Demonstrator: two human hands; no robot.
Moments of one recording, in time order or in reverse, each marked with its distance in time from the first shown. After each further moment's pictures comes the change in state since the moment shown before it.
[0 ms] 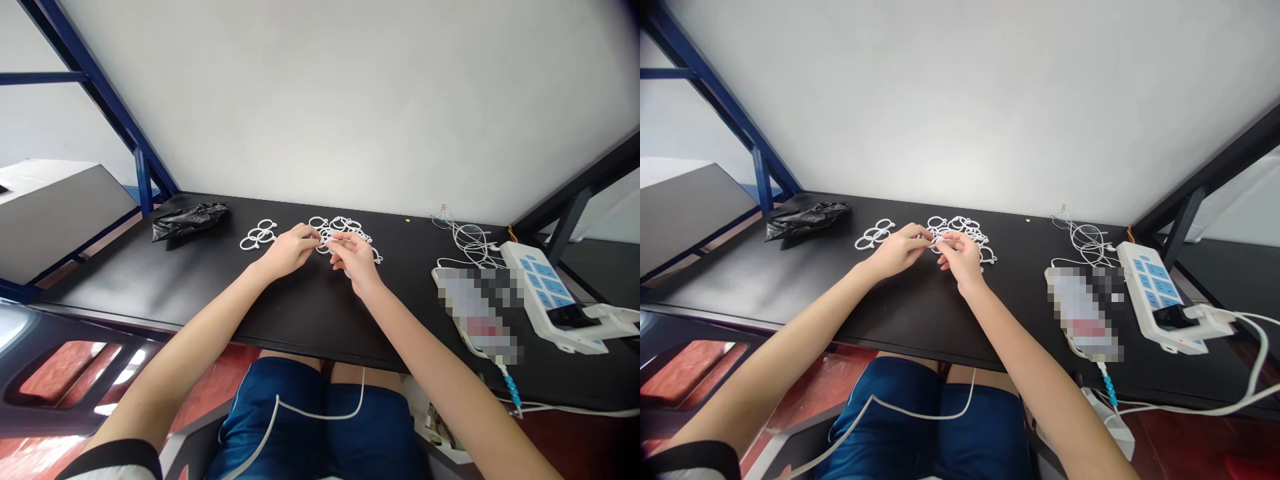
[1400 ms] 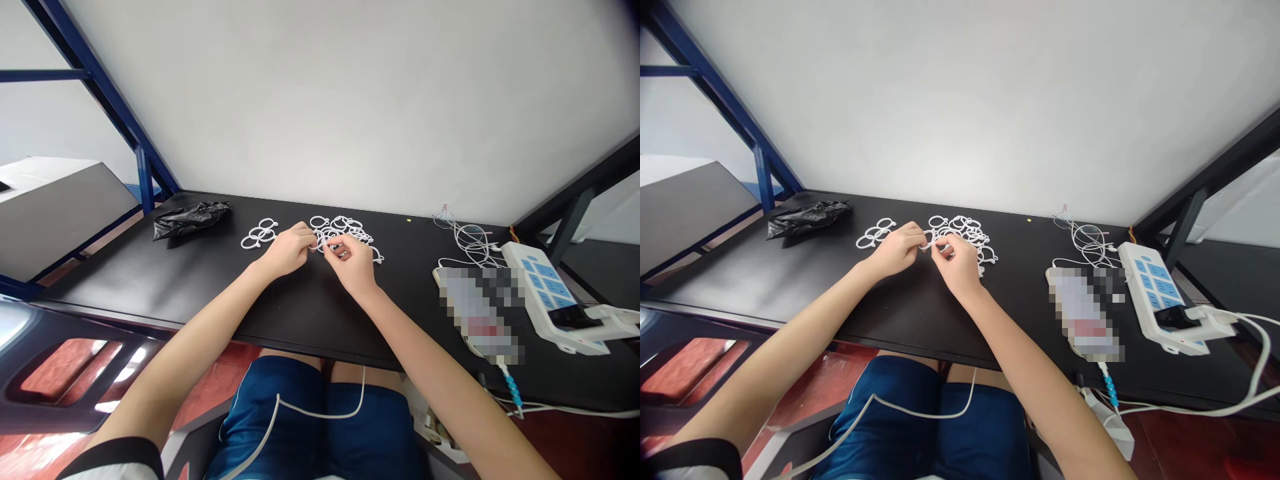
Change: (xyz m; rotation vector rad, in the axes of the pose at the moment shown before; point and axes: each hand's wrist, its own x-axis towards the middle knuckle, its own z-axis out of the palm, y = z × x) left_hand 0.000 -0.002 0.001 -0.073 0.017 -0.036; right_hand 0.000 0.016 -0.001 -0.550 0.024 -0.679
